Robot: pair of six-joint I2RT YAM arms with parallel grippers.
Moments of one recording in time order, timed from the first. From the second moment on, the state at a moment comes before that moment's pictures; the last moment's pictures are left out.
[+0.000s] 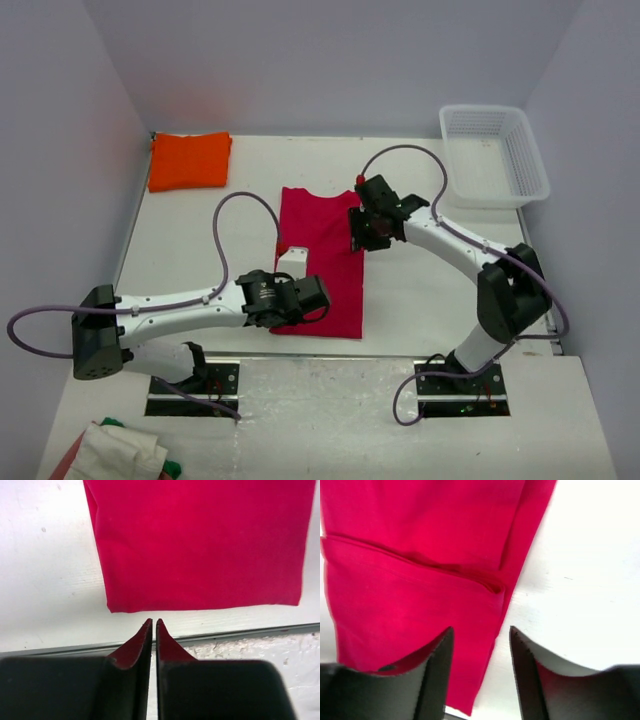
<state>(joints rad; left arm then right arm) -1.23 1.31 0.95 -0.94 -0.48 -1.08 0.59 1.67 1.21 -0.65 -0.02 0.47</state>
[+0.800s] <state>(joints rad) -0.68 1.11 0.65 -0.58 0.04 -0.69 0.85 0.73 0.38 -0.50 -0.18 0.97</state>
